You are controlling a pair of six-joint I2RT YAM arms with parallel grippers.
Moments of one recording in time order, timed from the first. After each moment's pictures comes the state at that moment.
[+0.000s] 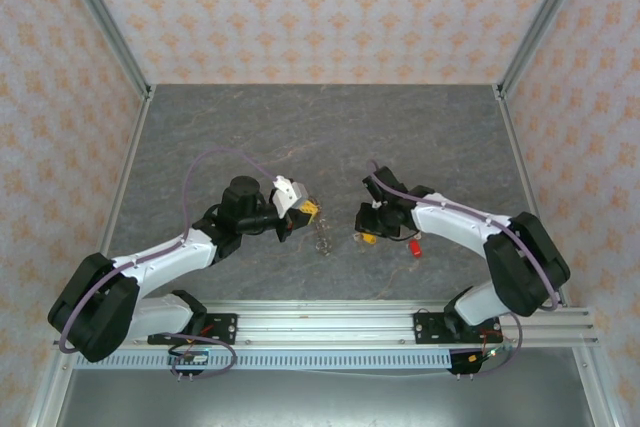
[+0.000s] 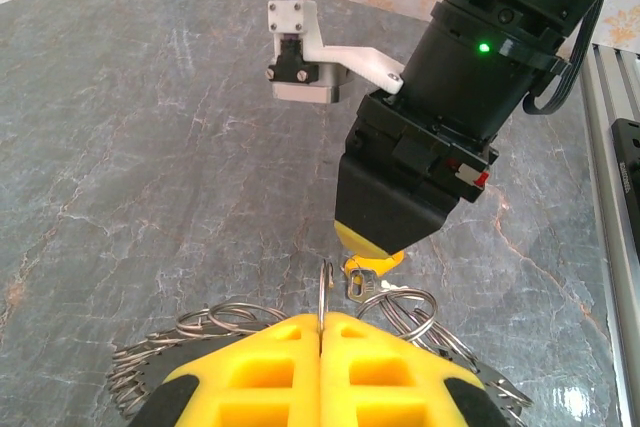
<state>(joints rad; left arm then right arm) -0.54 1.21 0.50 0.31 0.57 0.13 0.62 1.48 0.81 -0.51 -0.16 0.75</state>
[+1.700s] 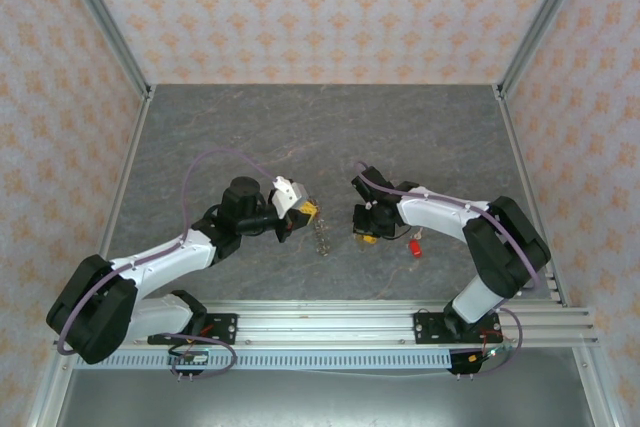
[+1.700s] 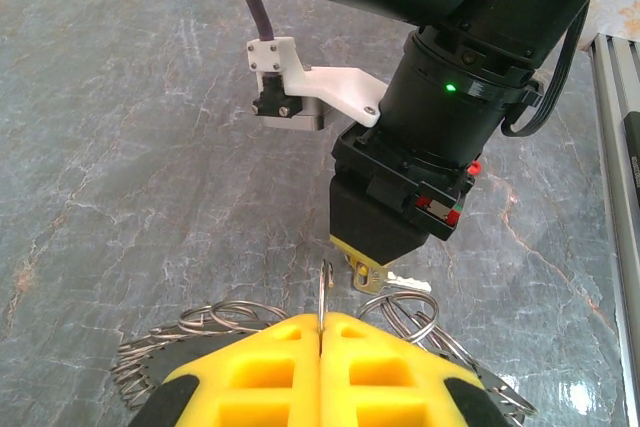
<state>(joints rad) -0.55 1.20 0.50 0.28 0.54 0.13 0.65 1.60 0.87 -0.55 -0.10 0.75</state>
